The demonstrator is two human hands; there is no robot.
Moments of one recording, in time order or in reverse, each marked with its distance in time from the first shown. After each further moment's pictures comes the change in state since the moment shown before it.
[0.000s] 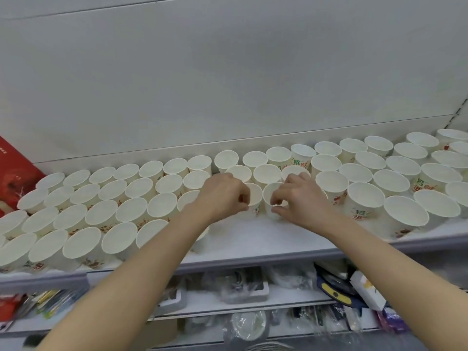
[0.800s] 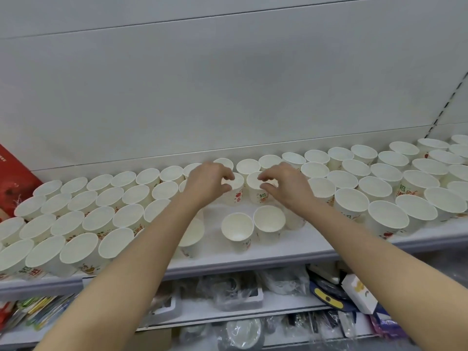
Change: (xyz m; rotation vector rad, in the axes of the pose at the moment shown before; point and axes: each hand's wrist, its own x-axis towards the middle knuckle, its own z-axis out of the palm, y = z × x) left_hand 0.021 -0.023 -0.017 -0.073 0.095 -0.167; right_hand 0.035 0.010 -0.007 0.219 0.063 0.274
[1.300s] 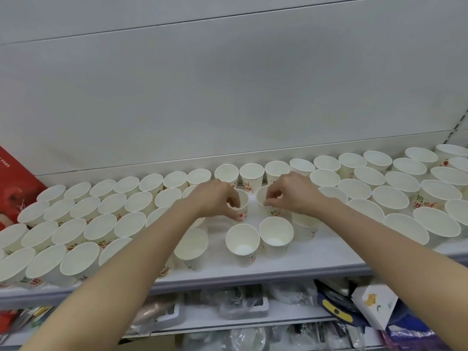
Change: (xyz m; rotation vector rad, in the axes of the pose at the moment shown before) left_hand 0.009 -0.020 0.013 -0.082 -0.291 0.111; right_hand 0.025 0.013 -0.002 -0.154 -0.324 -0.062
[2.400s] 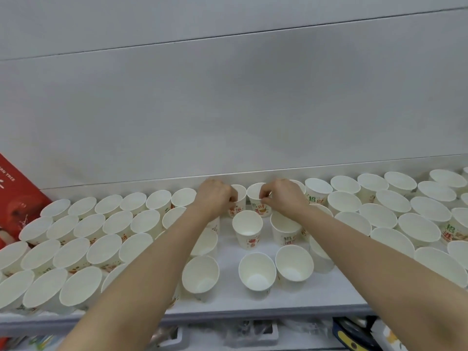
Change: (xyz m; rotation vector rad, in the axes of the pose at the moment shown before) left_hand 0.059 -0.052 0.003 0.375 0.259 -0.071; right_hand 0.084 -0.003 0.035 0.103 0.069 0.134
